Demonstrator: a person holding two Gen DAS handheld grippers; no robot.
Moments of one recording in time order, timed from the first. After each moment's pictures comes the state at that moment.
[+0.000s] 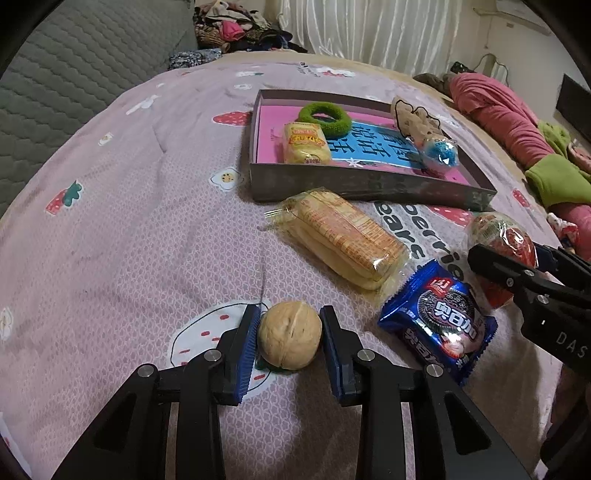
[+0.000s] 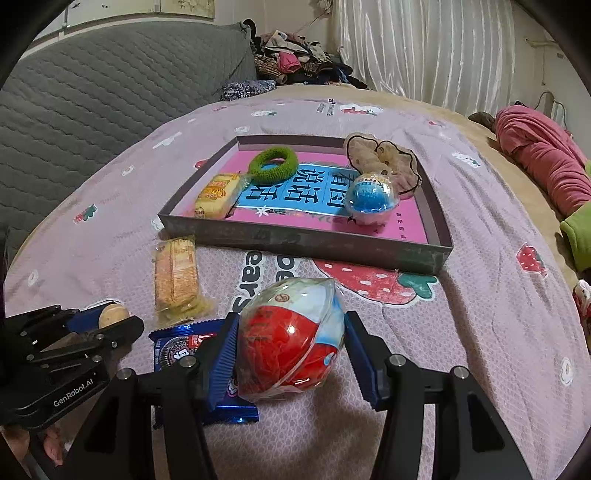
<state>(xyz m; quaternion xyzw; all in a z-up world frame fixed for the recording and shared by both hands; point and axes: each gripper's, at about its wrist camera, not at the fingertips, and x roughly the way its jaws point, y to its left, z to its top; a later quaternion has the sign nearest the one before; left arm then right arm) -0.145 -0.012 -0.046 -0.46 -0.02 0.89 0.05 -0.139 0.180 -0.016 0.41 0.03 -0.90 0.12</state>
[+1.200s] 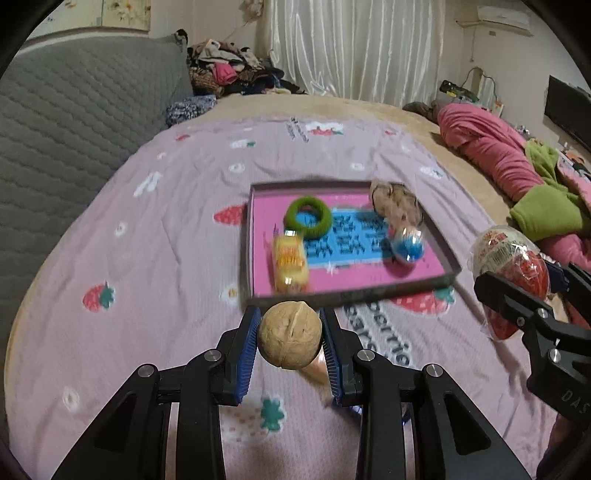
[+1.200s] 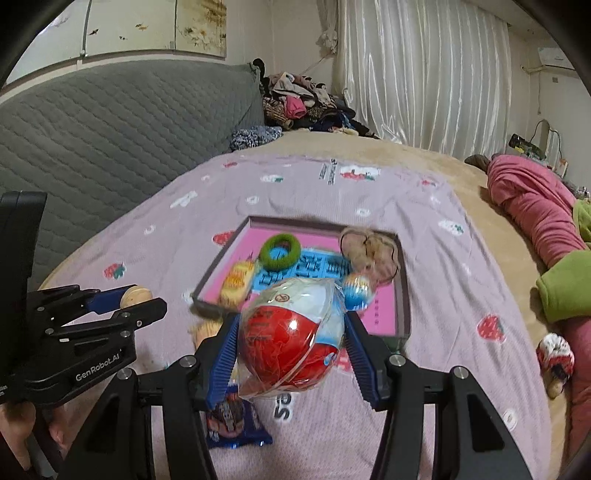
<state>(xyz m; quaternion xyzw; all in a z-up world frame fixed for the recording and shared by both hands) -0.170 0.001 0.076 -0.40 0.01 0.91 0.06 -0.132 0.178 0.096 0.34 0.04 -0.93 0.13</state>
